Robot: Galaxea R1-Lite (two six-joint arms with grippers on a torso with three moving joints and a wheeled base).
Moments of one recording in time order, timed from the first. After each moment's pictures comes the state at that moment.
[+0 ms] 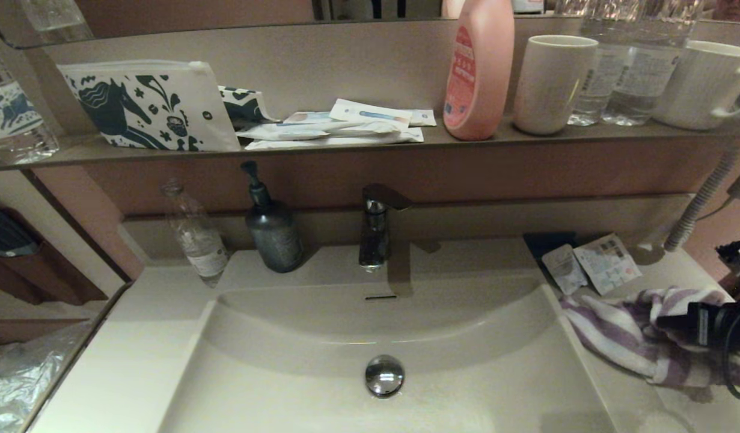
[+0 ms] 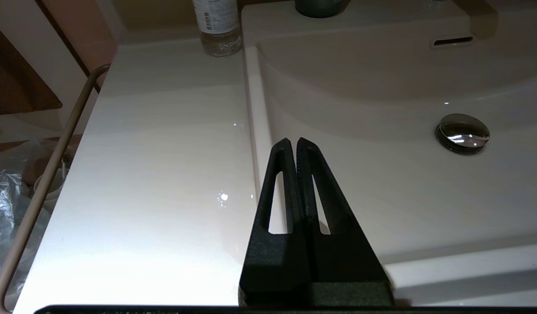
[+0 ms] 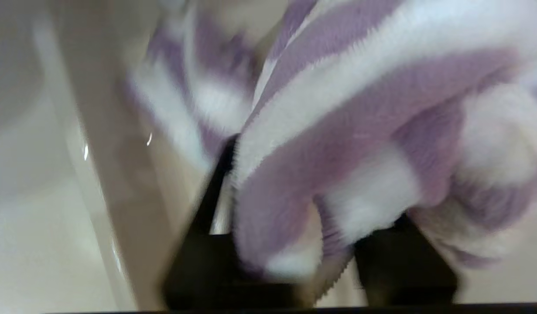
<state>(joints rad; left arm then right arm) 0.00 0.00 -0.03 0.09 -0.03 0.07 -0.22 1.50 -0.65 -0.11 0.15 0.14</state>
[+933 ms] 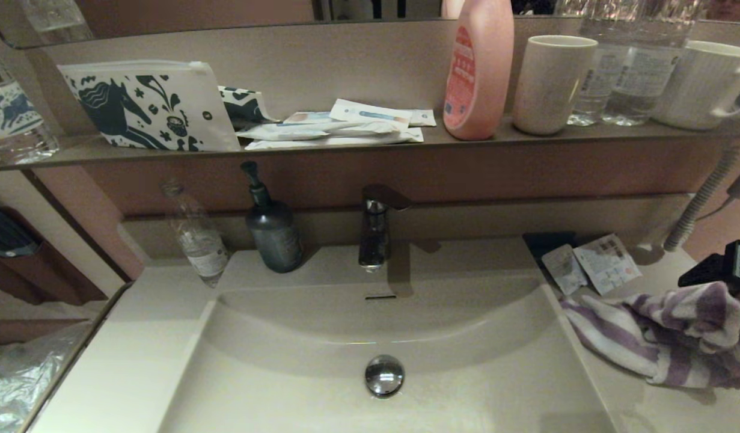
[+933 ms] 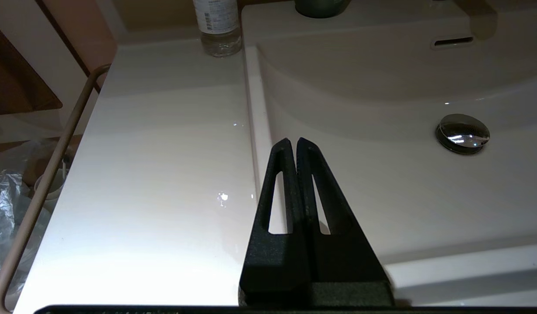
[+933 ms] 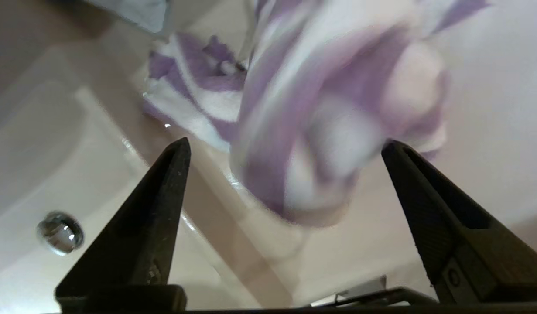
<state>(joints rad) 0.00 0.00 -0.03 0.09 -0.03 0.07 -0.21 1.54 -1.25 0.68 0.04 0.40</state>
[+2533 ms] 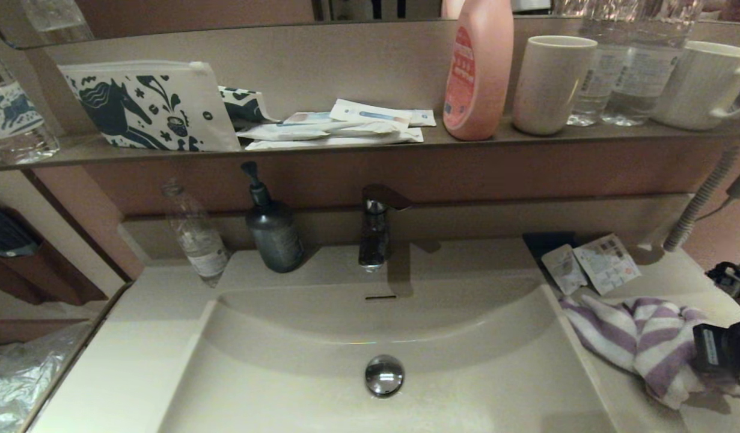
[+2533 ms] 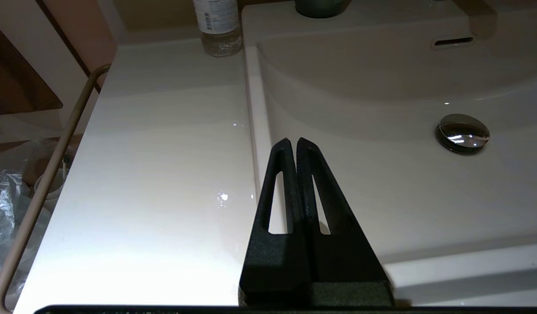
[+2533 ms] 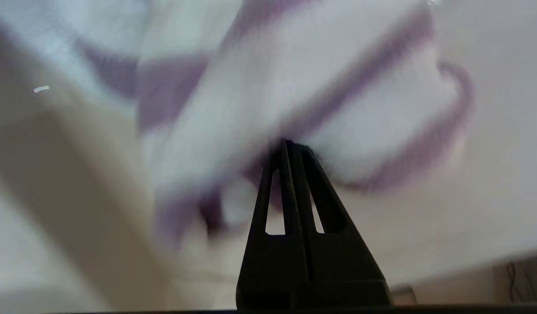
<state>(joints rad) 0.00 0.00 -0.03 0.09 -0.03 0.07 -0.23 1.59 -0.80 0.27 0.03 0.13</state>
